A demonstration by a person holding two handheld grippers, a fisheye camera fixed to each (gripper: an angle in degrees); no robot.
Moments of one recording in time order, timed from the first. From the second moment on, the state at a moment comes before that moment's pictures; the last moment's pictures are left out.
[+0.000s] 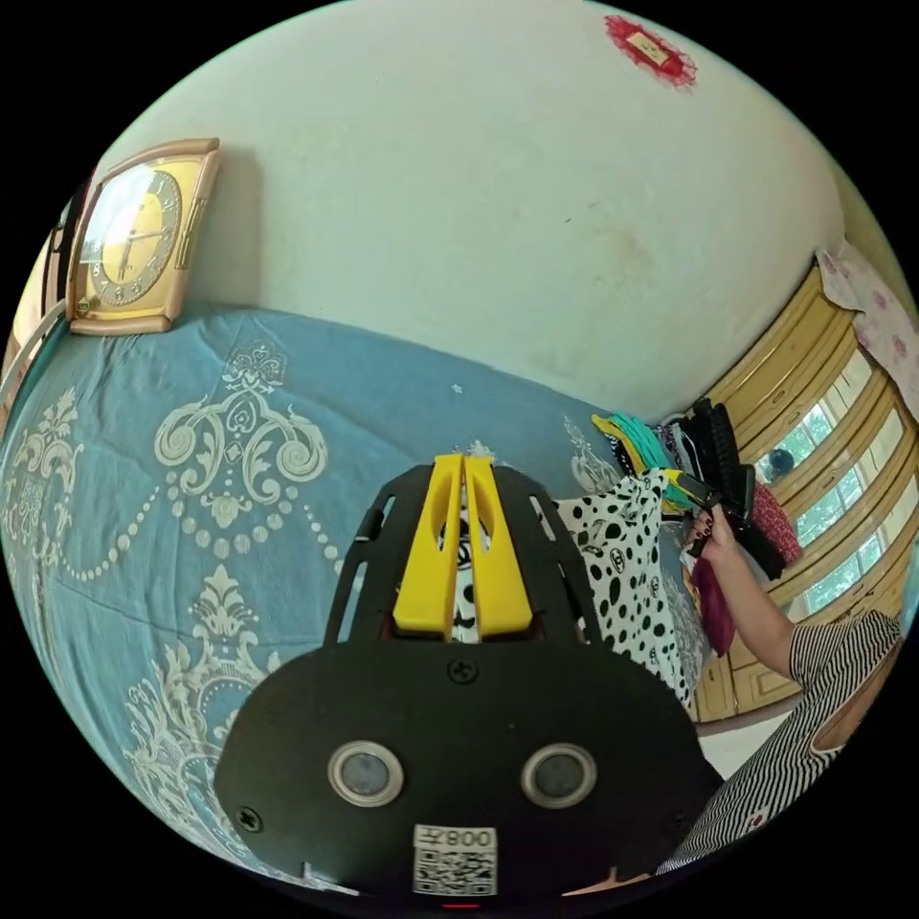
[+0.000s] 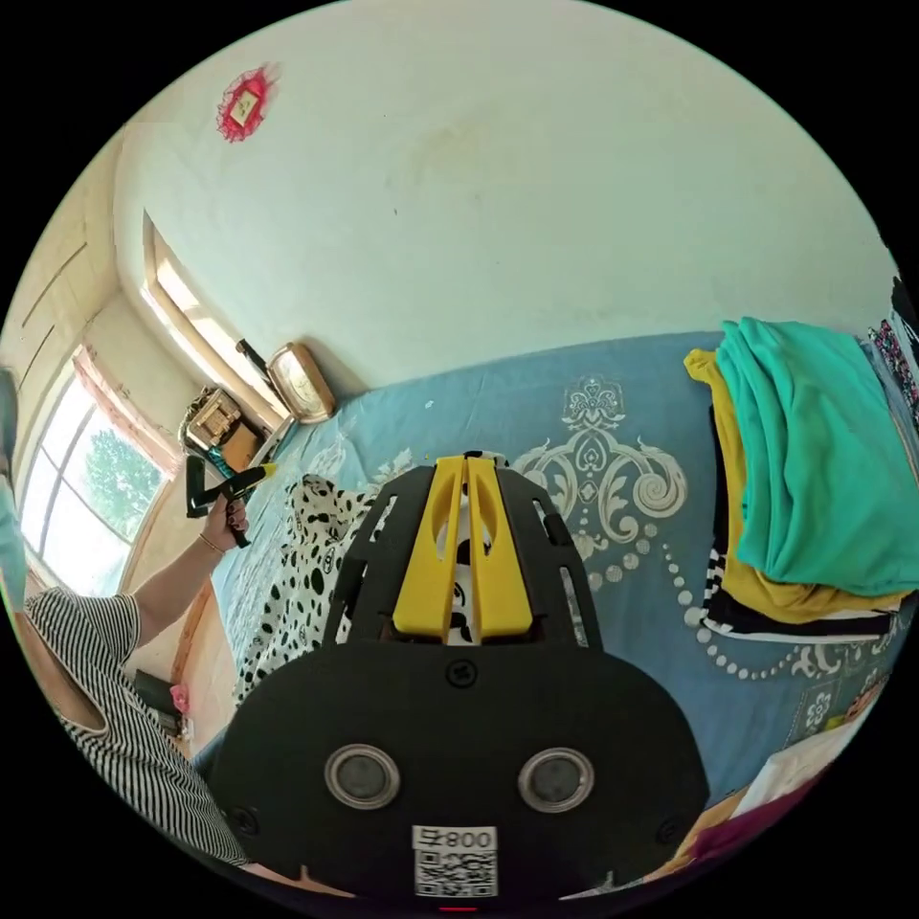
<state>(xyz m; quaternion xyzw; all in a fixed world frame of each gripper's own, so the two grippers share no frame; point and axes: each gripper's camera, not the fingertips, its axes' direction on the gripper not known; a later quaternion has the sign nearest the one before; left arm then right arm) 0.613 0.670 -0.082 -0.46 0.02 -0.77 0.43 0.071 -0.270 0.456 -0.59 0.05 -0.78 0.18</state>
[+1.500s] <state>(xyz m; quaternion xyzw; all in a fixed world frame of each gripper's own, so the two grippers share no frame) 0.439 0.540 0.107 -0.60 0.09 -0.66 0.44 0.163 -0.325 0.410 -0.49 0.21 -0.84 0.13</state>
